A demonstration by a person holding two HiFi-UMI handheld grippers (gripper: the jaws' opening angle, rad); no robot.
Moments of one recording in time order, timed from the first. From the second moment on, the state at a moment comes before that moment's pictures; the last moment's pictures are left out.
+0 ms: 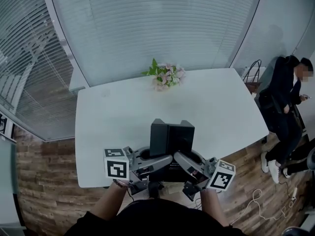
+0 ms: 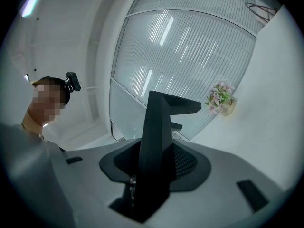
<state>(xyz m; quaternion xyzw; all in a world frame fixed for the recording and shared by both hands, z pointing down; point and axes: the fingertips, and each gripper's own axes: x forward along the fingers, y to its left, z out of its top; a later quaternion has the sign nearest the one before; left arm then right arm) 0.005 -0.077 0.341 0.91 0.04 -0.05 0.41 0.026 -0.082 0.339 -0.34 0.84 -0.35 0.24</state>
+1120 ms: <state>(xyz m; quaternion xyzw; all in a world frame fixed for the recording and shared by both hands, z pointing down) 0.011 -0.139 0.348 0.91 0.00 -0.07 0.42 0.031 -0.146 0.344 -0.30 0.85 -0.37 0.21</state>
